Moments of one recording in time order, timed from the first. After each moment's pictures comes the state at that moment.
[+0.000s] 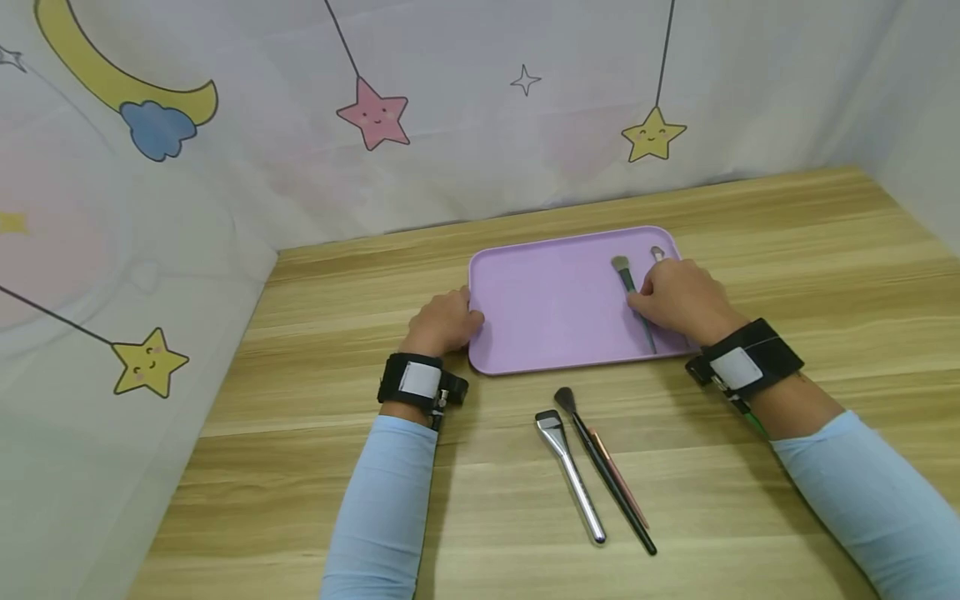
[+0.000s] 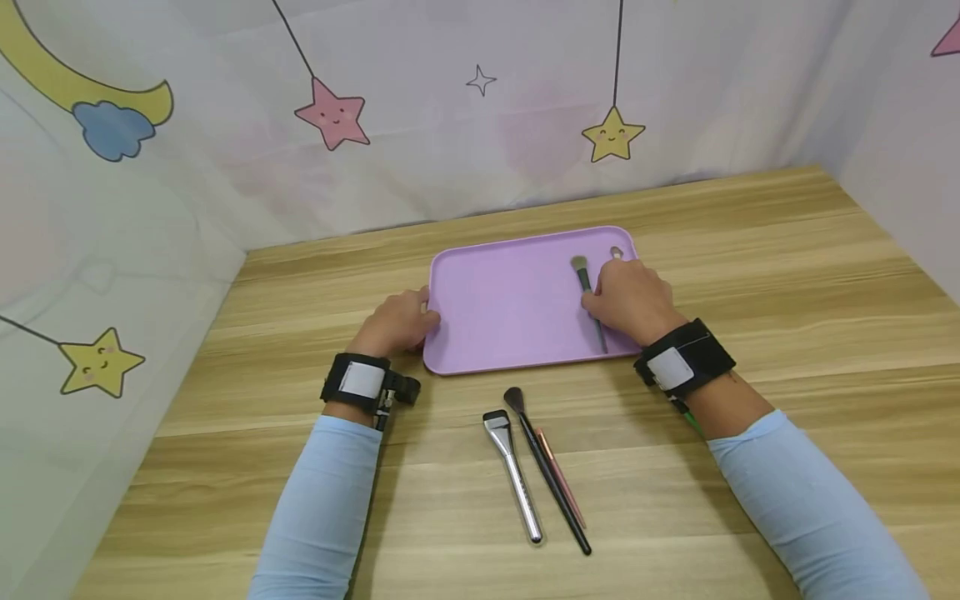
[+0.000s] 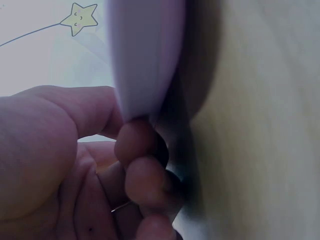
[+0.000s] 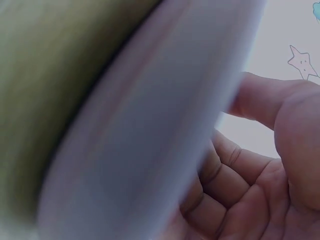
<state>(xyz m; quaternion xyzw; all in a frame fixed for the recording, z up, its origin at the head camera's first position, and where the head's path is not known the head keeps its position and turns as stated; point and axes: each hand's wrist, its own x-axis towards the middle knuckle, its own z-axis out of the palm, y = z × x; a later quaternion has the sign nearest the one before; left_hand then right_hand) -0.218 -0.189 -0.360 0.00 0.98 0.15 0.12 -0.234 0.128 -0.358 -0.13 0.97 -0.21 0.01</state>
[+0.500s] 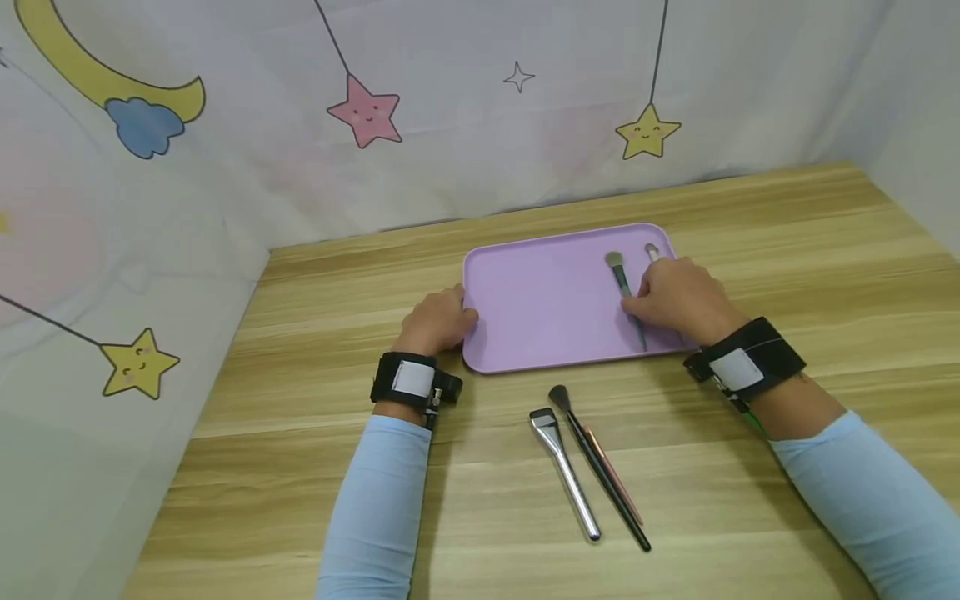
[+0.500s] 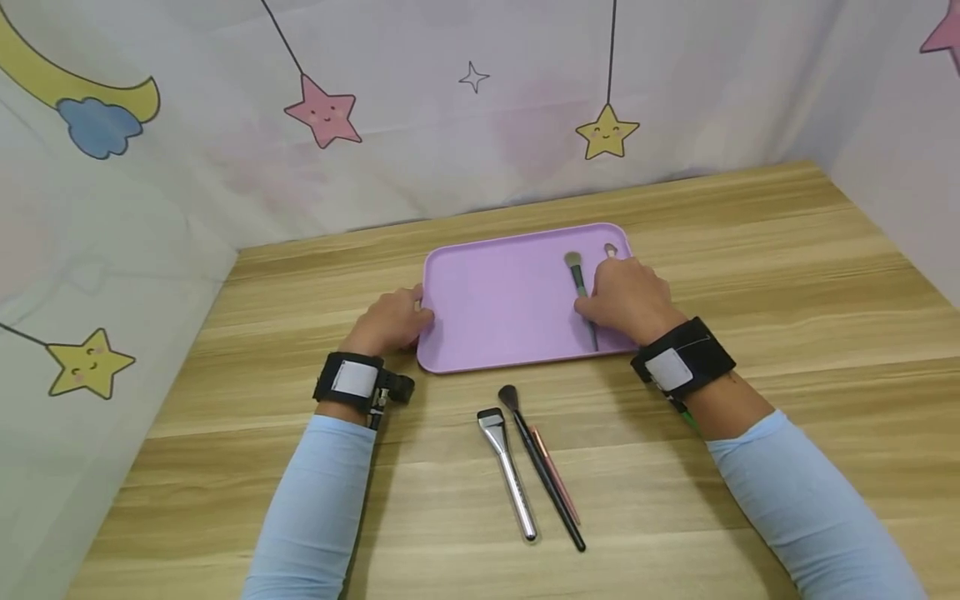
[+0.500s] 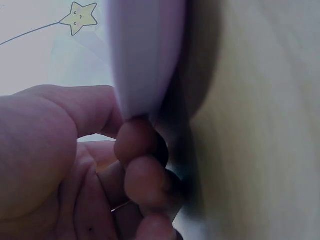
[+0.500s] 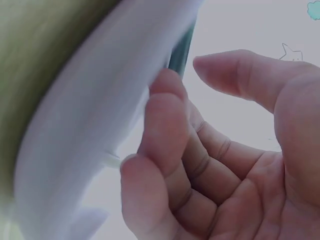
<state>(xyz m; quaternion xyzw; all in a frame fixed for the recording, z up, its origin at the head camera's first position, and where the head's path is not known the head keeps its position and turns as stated) -0.220 -0.187 -0.358 0.00 0.98 0.15 0.13 -0.231 0.131 -0.350 -0.12 0.97 -0.20 0.06</state>
